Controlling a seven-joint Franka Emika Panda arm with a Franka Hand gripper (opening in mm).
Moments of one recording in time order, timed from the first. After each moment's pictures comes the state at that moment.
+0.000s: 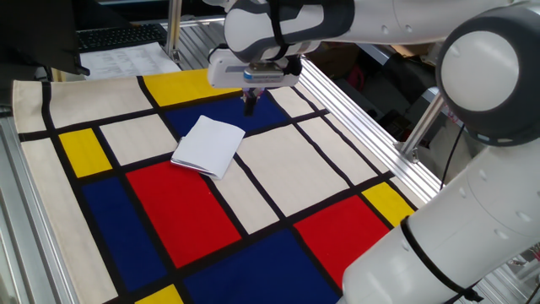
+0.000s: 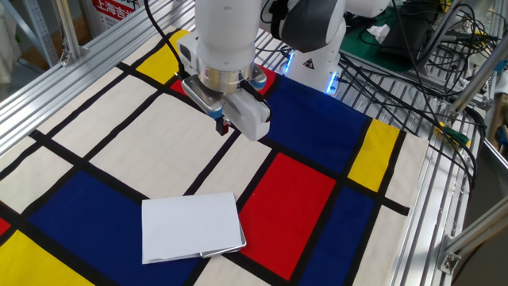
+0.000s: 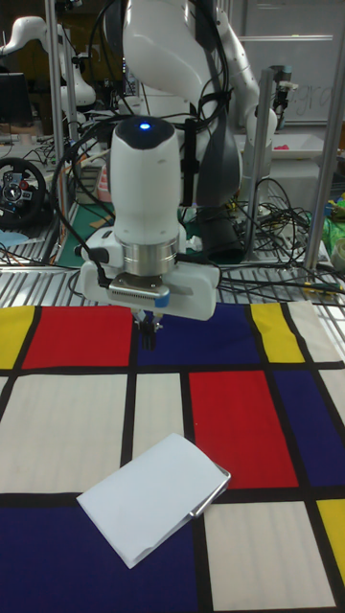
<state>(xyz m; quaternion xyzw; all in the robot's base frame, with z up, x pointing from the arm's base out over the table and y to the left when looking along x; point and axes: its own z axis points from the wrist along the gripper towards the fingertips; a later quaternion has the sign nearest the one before) 0.498 -0.023 0.274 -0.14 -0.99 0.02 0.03</state>
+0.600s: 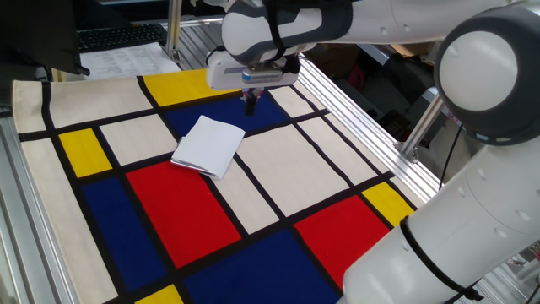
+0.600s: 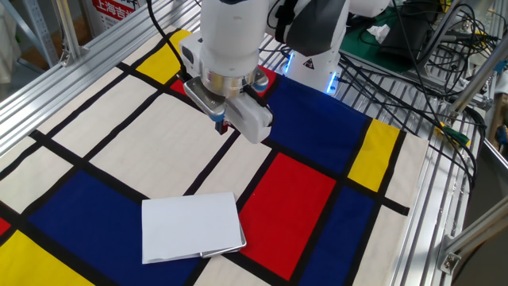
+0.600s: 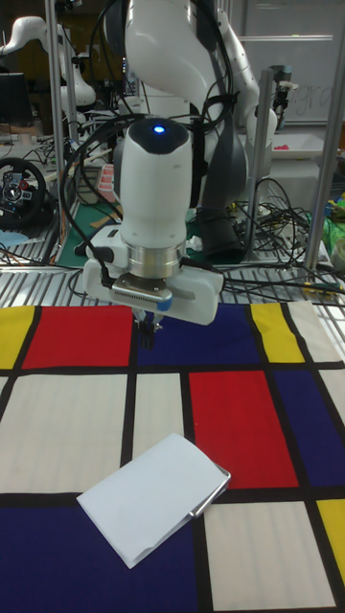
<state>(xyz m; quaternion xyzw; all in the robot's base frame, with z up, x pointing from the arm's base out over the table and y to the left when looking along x) 0.498 -0.023 0.274 -0.14 -0.99 0.05 0.04</state>
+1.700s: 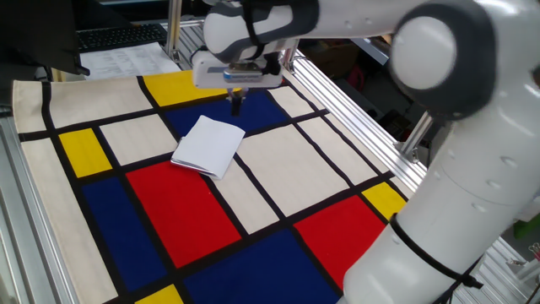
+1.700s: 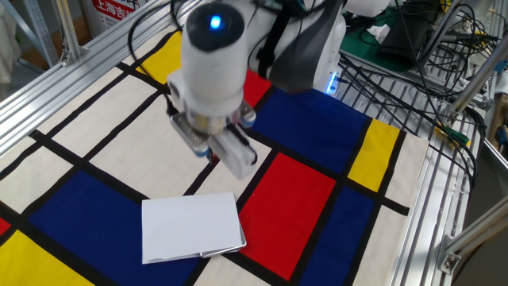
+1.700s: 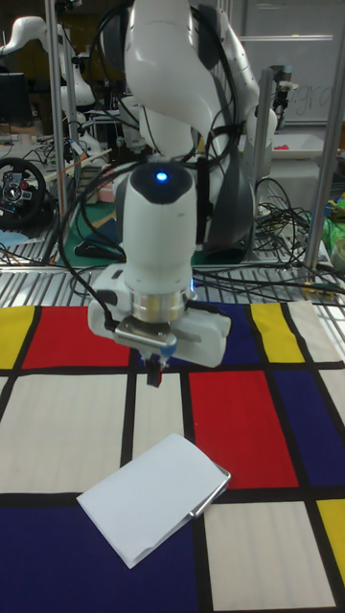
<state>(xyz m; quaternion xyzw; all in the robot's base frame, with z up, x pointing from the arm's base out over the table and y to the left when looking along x) 0.541 -0.014 0.240 -0.16 -0.99 0.04 0.04</state>
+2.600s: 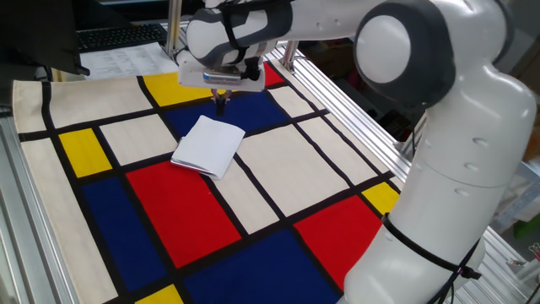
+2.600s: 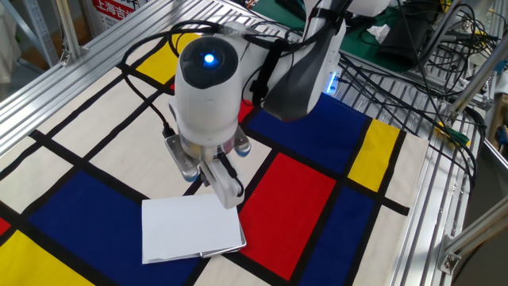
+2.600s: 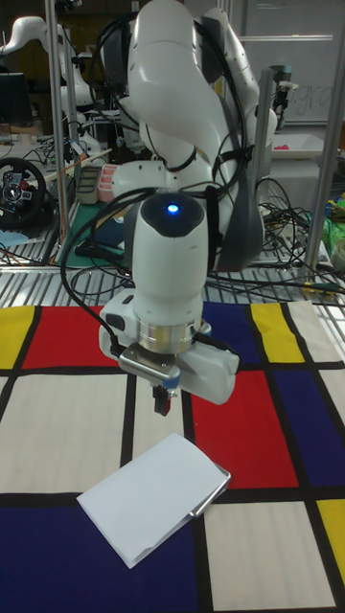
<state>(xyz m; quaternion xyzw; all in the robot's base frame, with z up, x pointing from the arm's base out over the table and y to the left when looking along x) 0.579 0.001 0.211 -0.24 -0.97 0.03 0.03</state>
